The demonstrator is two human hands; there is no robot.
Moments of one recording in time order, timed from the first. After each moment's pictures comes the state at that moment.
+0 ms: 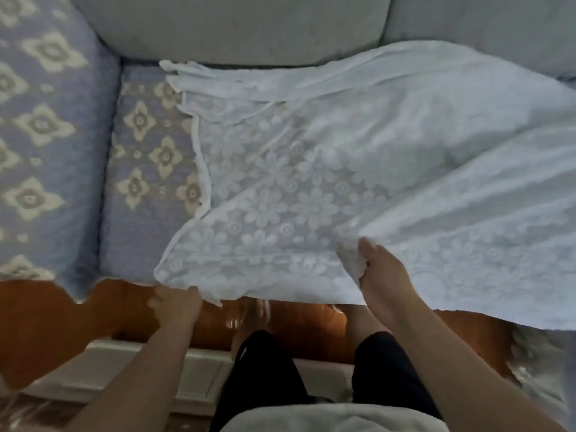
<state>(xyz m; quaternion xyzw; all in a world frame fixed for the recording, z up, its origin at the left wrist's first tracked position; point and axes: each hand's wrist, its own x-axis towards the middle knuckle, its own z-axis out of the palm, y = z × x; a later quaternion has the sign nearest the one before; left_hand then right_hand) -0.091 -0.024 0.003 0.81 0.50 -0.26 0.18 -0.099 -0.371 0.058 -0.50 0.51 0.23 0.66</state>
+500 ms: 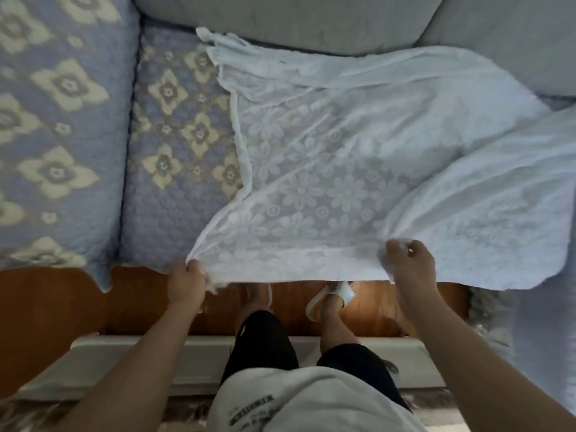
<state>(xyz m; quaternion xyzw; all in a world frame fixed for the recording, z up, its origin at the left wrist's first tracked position) -0.067 0.096 0.006 0.80 0.40 -0.30 0.33 -0.105 -0.257 0.096 -0.69 0.55 0.10 0.45</state>
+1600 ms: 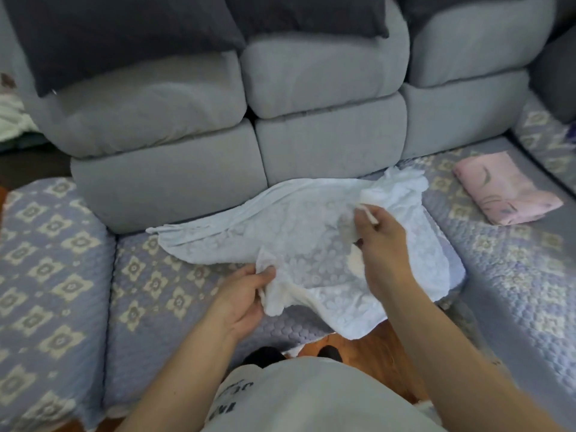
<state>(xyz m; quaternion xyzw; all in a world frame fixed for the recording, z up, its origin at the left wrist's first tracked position) -0.091 -0.197 0.352 0.54 0.16 -0.43 0.71 -0.164 -0.405 0.390 -0.63 0.39 -0.23 0.64</state>
